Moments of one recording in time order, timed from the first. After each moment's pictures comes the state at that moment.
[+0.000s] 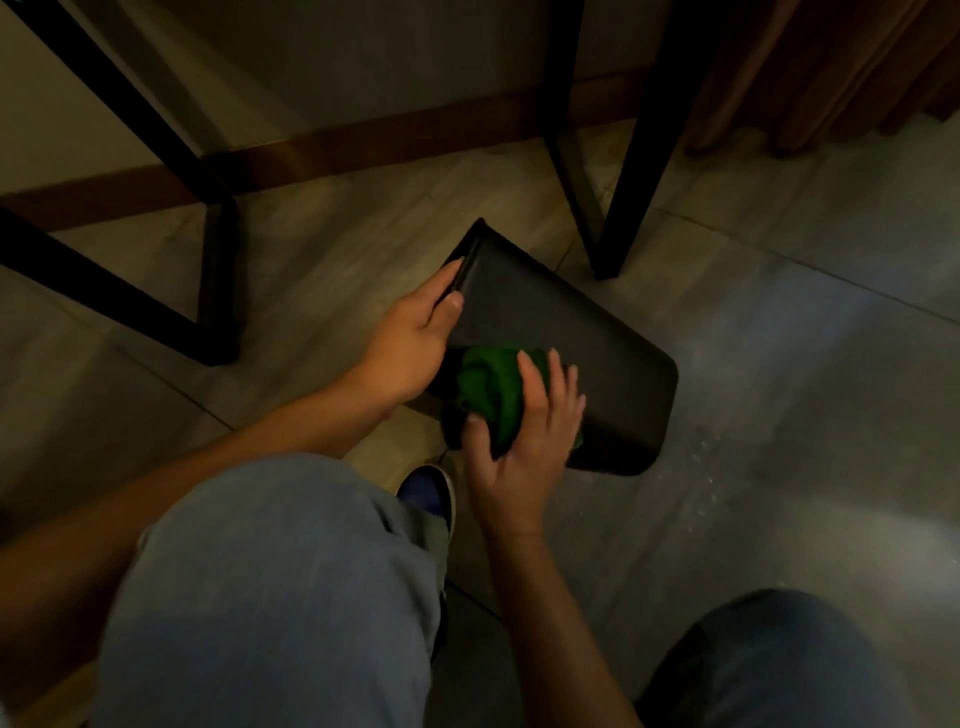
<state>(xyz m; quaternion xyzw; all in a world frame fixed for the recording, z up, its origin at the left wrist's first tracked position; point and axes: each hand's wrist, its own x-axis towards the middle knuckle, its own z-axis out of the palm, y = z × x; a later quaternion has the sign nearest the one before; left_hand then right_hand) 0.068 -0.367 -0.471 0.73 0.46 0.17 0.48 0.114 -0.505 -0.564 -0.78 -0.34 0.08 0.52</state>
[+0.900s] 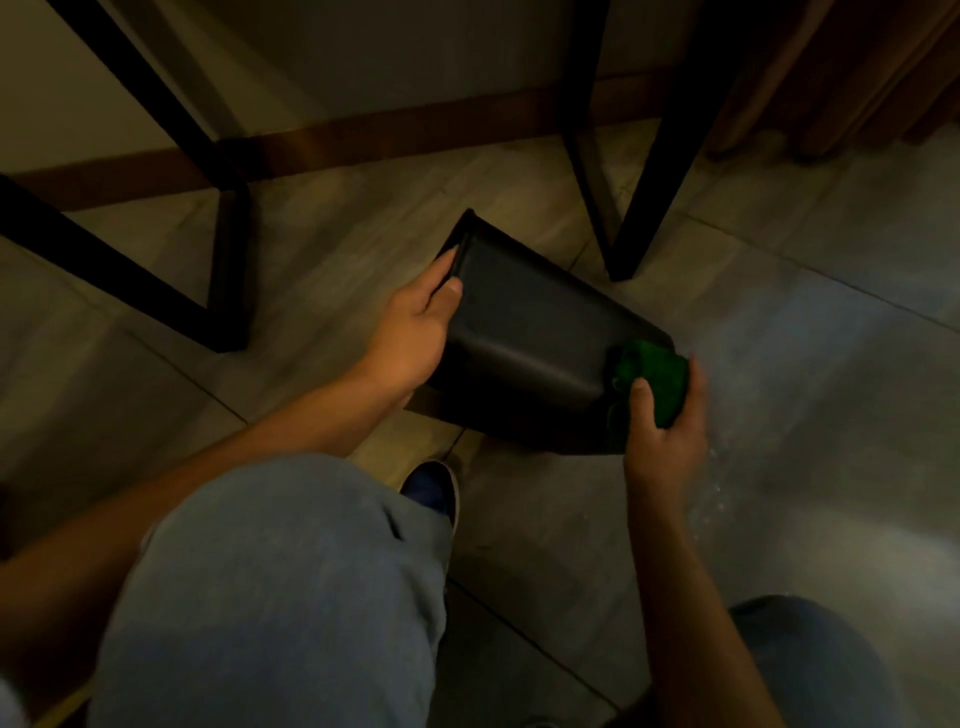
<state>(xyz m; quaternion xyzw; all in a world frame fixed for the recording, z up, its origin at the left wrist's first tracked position) 0.066 -0.360 -0.480 0.63 0.52 0.22 0.53 0.241 -0.538 -0.602 -0.81 -0.13 0.15 0.55</state>
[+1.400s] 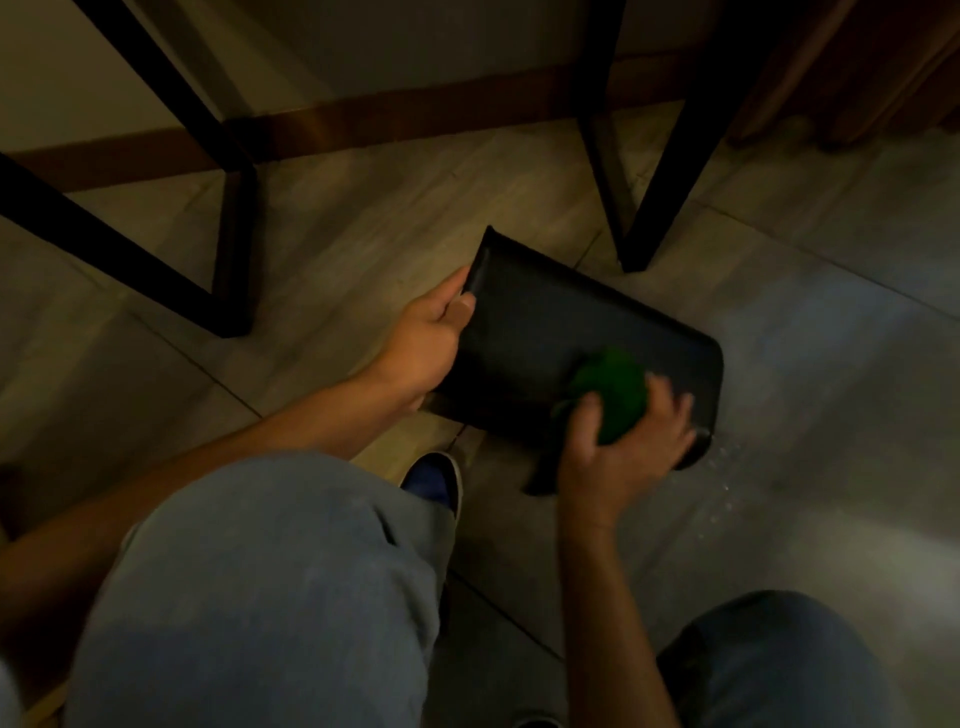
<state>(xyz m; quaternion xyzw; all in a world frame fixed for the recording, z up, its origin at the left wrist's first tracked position) 0.067 -0.364 -0.500 0.61 0.53 0.20 0.56 0.178 -0.525 -0.602 -0.84 -0.21 0.01 0.50</state>
